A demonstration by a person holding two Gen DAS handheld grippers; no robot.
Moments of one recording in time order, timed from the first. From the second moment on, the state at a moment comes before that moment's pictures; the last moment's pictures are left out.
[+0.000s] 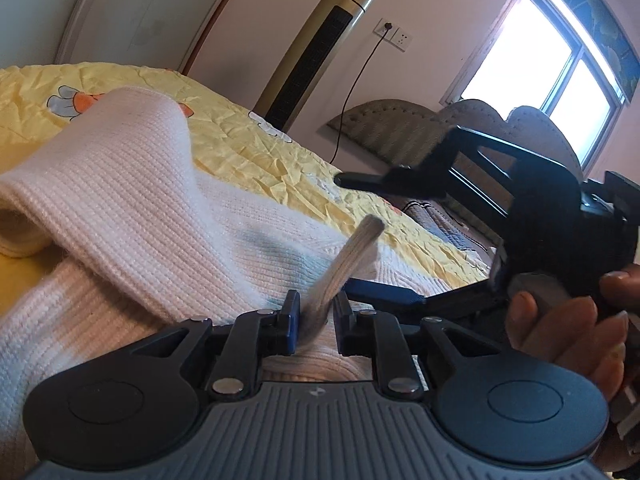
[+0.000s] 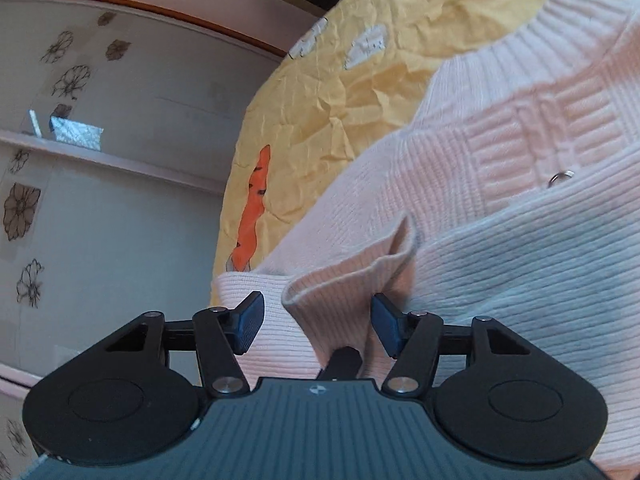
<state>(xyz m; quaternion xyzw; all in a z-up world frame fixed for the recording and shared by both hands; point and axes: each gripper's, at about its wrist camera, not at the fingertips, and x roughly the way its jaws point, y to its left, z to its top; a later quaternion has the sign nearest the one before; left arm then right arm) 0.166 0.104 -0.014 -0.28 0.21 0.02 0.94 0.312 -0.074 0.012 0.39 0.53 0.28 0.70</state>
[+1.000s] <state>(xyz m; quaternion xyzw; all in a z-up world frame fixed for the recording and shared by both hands) 0.153 0.094 -0.004 -0.26 0.17 0.02 0.95 0.246 -0.329 0.031 0.43 0.37 0.12 0.82</state>
